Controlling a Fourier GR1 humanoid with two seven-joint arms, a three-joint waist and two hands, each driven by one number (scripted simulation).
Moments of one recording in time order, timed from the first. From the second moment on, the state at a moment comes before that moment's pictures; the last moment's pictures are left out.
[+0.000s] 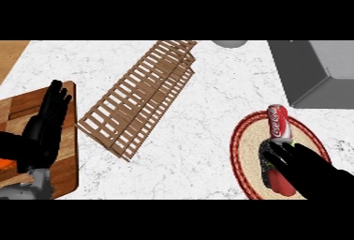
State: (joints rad) left arm -0.07 0.33 -0.08 -1.68 0.16 0.30 0.13; right arm 0.00 -0.96 0.48 -2.33 0.47 0.36 0.57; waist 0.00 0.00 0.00
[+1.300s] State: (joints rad) left arm -0.07 0.24 -0.02 -1.67 0.08 0.23 0.14; right arm 0.08 -0.72 0.51 -1.98 0.98 0.30 0.39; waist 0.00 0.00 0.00
